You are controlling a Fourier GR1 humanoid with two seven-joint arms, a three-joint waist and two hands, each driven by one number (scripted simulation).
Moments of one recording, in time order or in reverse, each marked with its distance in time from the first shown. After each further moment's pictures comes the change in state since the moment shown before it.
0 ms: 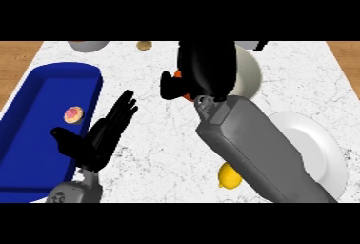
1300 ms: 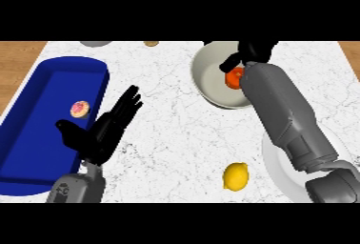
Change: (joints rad) left arm -0.055 -0.002 0.006 0.034 0.008 -0.033 0.004; right arm -0.184 -0.100 -0.446 0.973 -0.121 -0.480 -0.532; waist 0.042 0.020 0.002
